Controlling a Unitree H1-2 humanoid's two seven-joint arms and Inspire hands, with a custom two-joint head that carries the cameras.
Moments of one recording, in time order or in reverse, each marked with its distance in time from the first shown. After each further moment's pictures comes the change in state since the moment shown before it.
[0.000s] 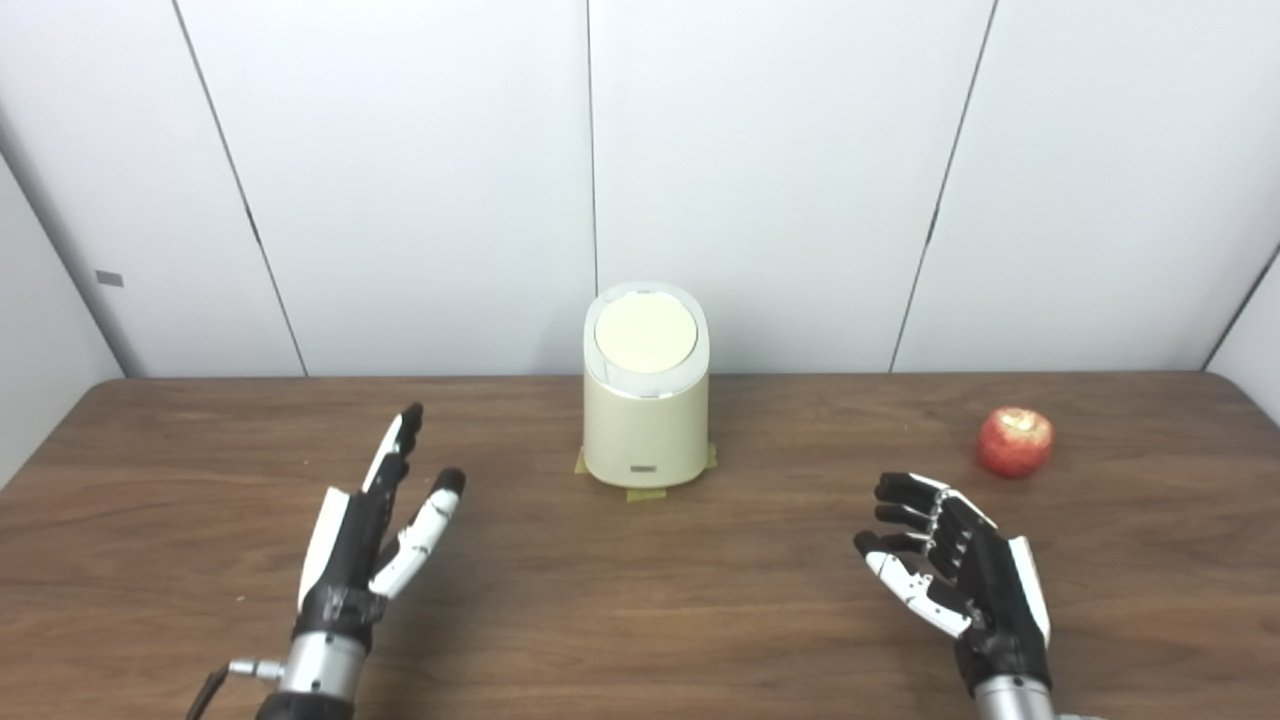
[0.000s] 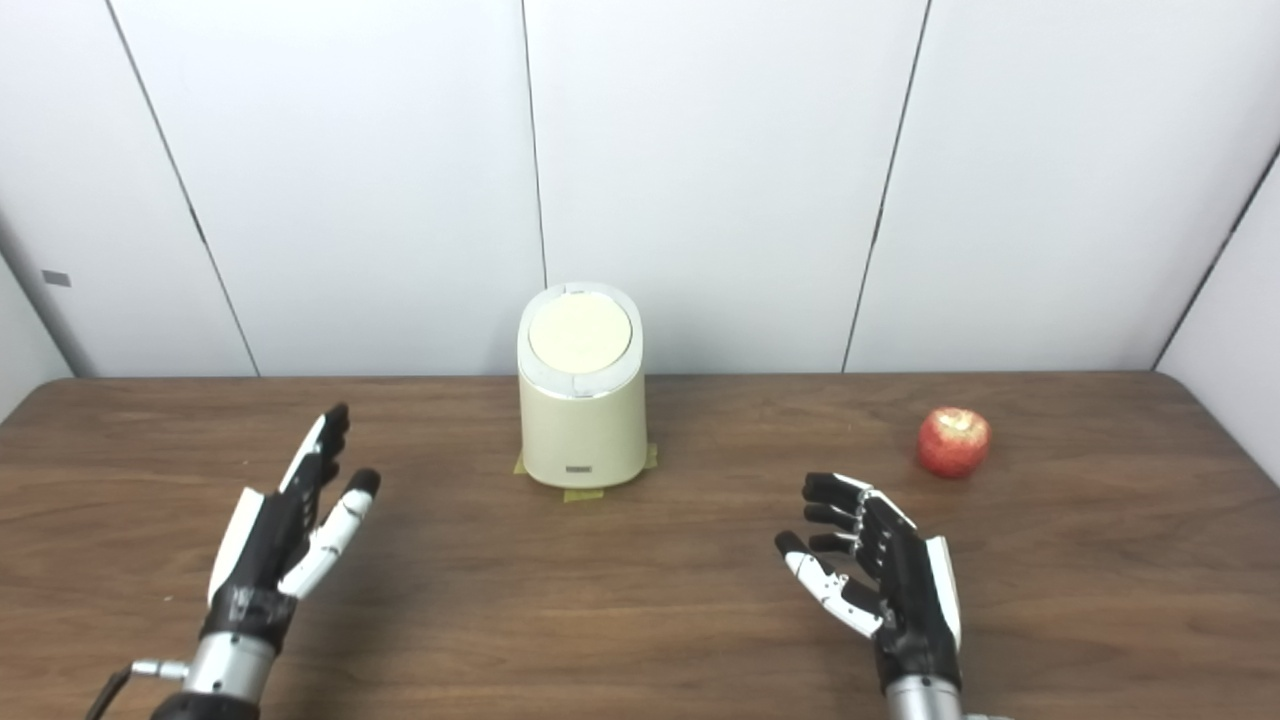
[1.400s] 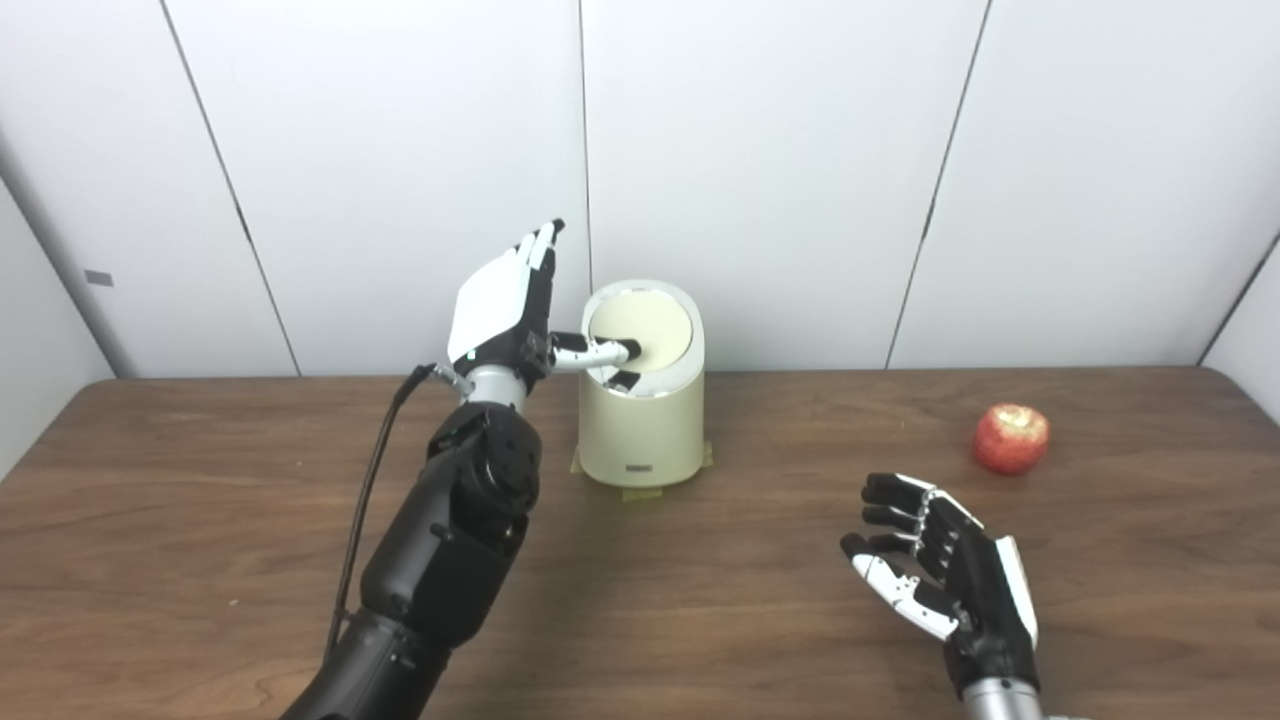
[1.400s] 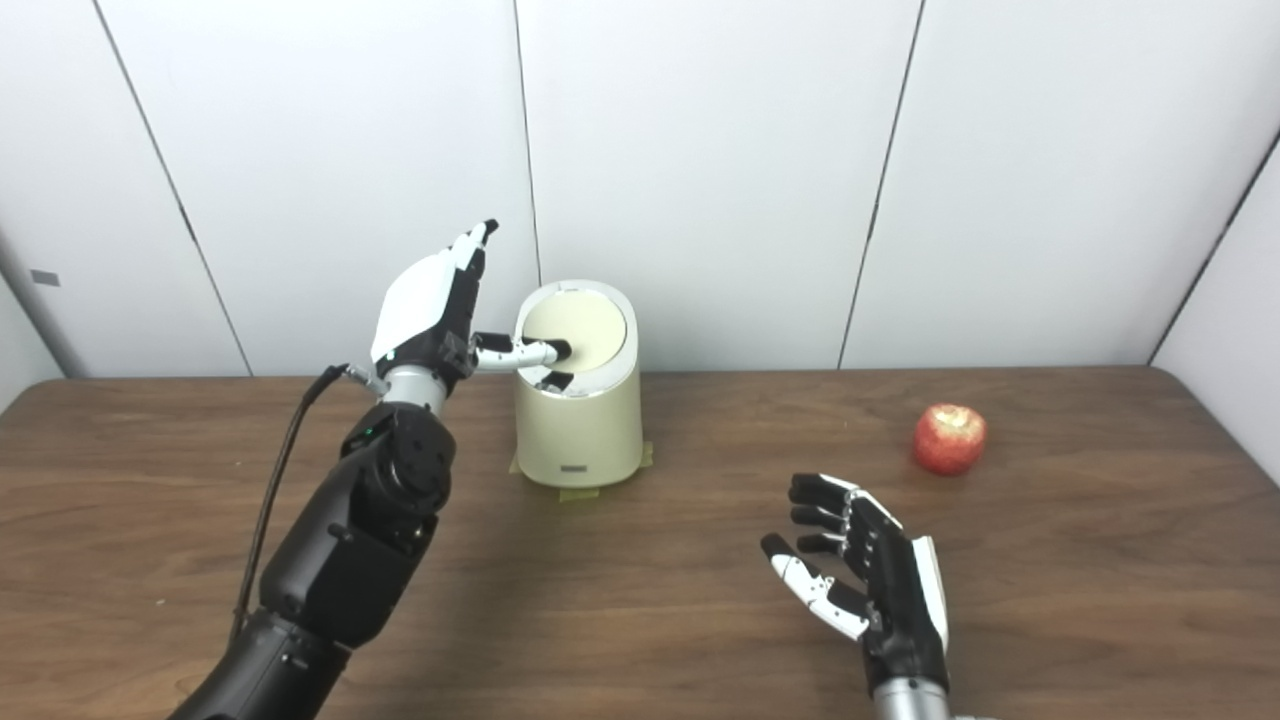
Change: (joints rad) left arm -0.515 -0.046 -0.299 0.513 0.455 0.270 0.133; right arm 0.008 0.017 0.028 -0.025 -0.039 0.022 -0.002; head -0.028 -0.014
